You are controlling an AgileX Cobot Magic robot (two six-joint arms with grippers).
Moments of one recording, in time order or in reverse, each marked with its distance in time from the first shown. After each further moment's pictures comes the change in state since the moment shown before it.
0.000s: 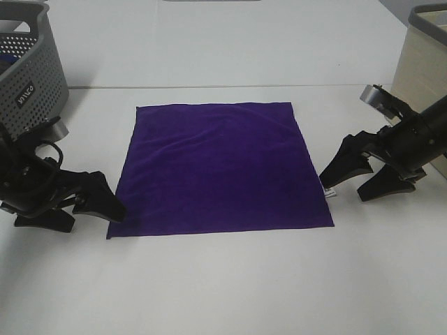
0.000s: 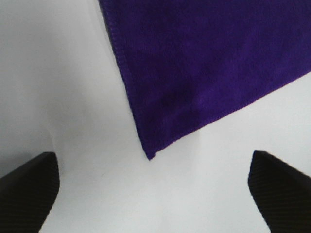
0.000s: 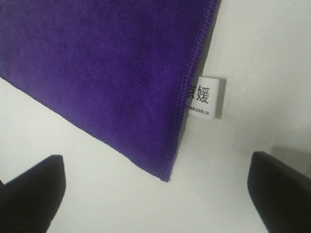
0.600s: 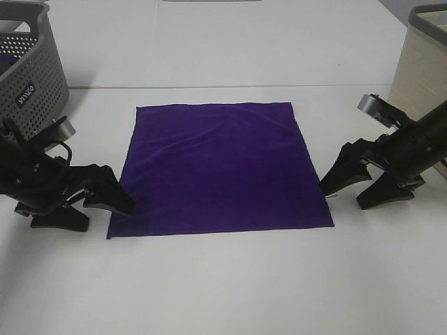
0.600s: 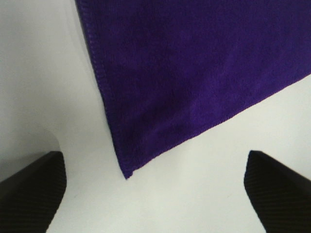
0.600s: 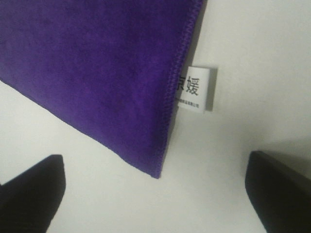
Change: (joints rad) left arm 0.000 0.081 -0.028 -0.077 0.047 0.012; right arm 0.000 0.037 -0.001 -0.011 -0.001 0.015
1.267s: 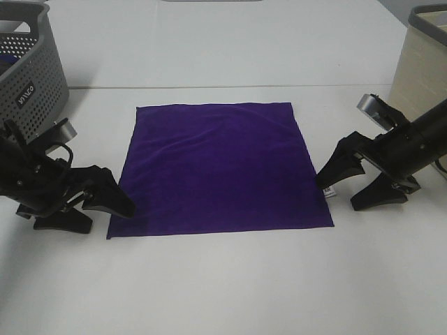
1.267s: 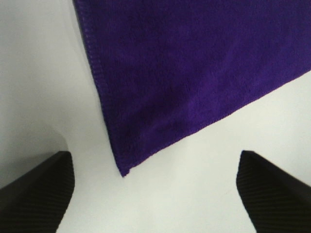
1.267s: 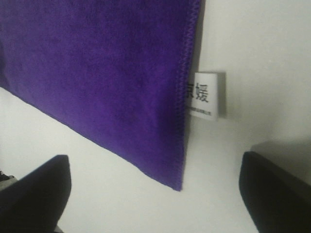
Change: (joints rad) left arm -0.002 0.011 -0.003 -0.002 0.017 0.000; right arm 0.009 0.053 -0.015 0.039 0.020 0.098
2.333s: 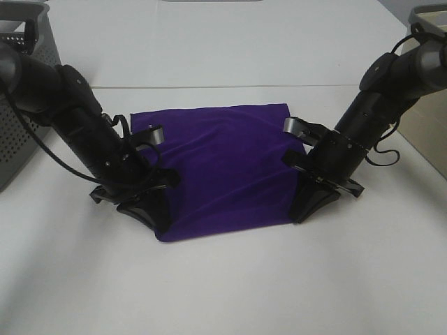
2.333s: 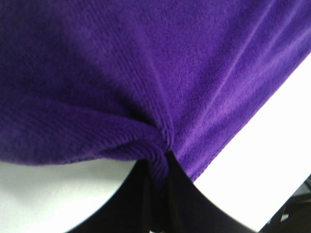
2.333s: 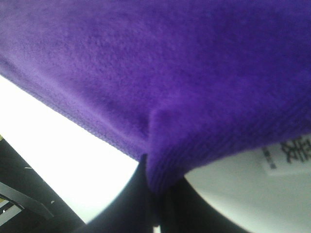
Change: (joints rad) left arm -0.237 0.263 -0.473 0.391 0.252 -0.411; right arm 0.239 0.203 -0.320 -0.229 0.212 0.273
